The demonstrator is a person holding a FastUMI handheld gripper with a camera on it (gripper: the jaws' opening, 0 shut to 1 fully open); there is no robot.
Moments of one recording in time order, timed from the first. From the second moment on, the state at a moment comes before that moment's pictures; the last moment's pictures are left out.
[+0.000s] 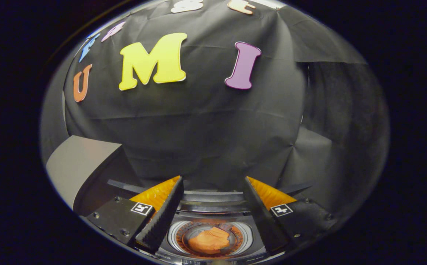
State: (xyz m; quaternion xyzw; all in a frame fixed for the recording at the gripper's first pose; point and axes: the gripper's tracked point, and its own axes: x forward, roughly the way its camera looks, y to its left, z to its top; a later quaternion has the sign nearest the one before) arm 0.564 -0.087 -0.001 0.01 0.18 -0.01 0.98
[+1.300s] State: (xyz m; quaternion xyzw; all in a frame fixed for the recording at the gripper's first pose) arm 0.485 -0.090 -0.089 -0.02 0.22 -0.02 0.98
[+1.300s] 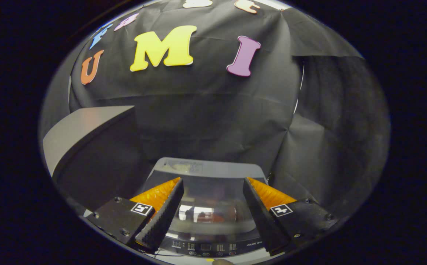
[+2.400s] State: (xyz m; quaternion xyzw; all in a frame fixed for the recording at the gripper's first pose) arm 0.412 -0.097 -0.091 0.01 0.21 -0.02 0.98
